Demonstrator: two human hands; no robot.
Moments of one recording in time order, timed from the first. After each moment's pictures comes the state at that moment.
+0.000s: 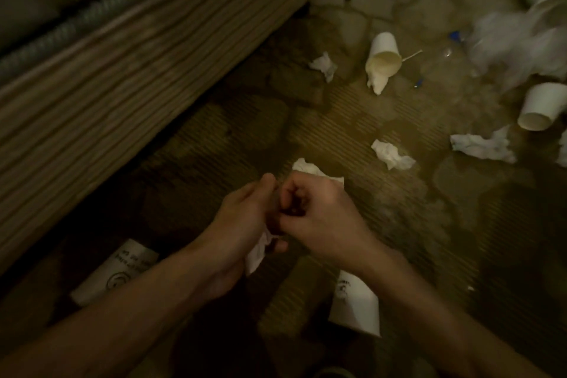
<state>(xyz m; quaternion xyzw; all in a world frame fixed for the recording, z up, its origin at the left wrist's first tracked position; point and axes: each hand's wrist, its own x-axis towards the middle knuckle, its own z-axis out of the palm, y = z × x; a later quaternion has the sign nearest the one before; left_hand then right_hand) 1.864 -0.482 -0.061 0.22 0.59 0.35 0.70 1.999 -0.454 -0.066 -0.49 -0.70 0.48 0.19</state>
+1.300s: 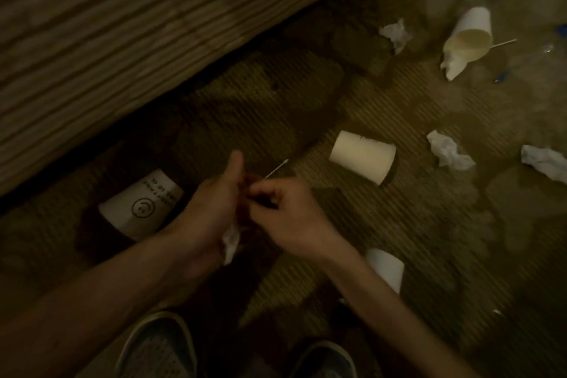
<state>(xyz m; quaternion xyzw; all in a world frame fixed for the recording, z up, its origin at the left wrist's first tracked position) 1.821 -0.527 -0.103 0.13 0.65 0.42 0.62 1.942 -0.485 -0.111 -0.41 -0.59 0.68 0.11</state>
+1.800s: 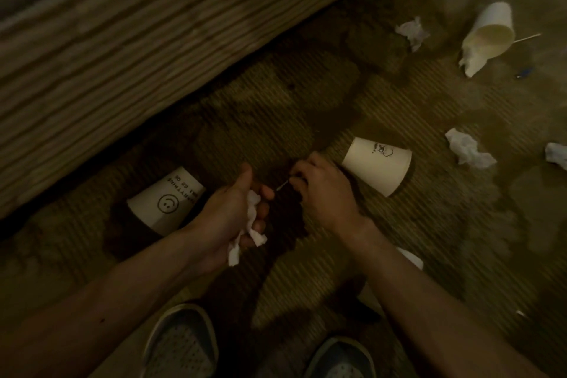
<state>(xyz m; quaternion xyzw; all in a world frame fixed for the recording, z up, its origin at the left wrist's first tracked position) 1.808 -0.543 -0.117 0.07 0.66 0.36 0.66 1.953 -0.452 -0.178 -0.45 -0.85 0.27 0.05</state>
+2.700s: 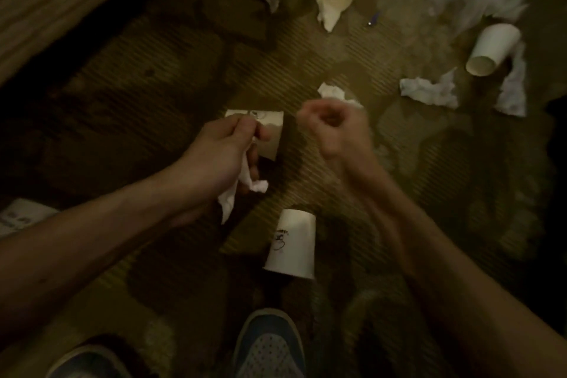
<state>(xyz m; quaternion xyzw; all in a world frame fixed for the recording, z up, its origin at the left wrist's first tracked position) 1.917 -0.455 -0.091 0.39 0.61 0.32 0.61 2.094 -0.423 -0.091 -0.65 -0.51 0.48 0.29</state>
